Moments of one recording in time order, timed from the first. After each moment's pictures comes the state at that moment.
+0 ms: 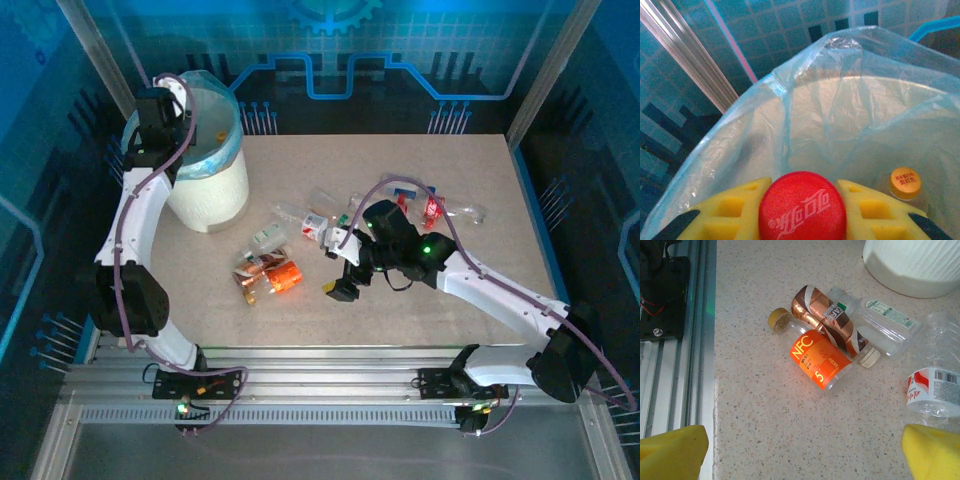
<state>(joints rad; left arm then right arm) 0.09 1.64 1.64 -0.37 -0.22 0.19 0.76 1.27 1.04 -0.54 -0.42 -0.46</state>
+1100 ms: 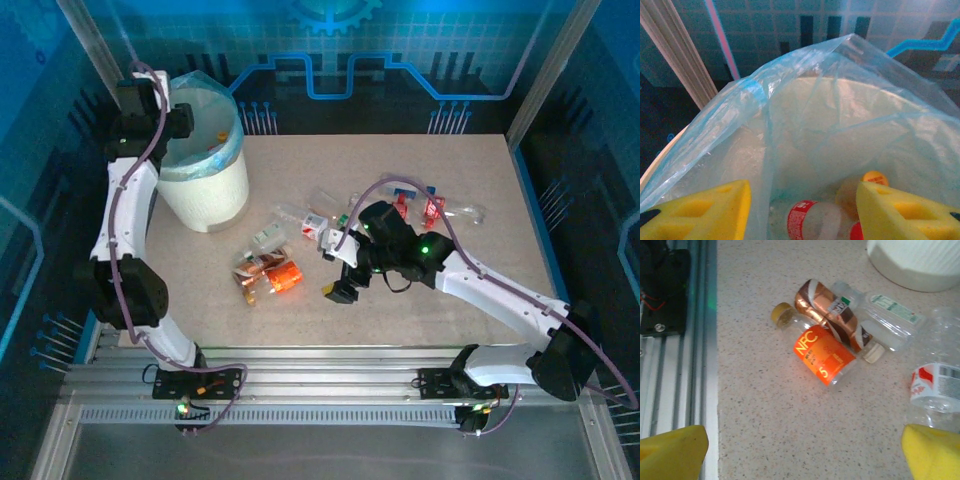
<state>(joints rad) 0.16 1.69 1.80 -0.54 -0.03 -0.01 0.78 1.27 1.08 -0.58 -0.37 -0.43</state>
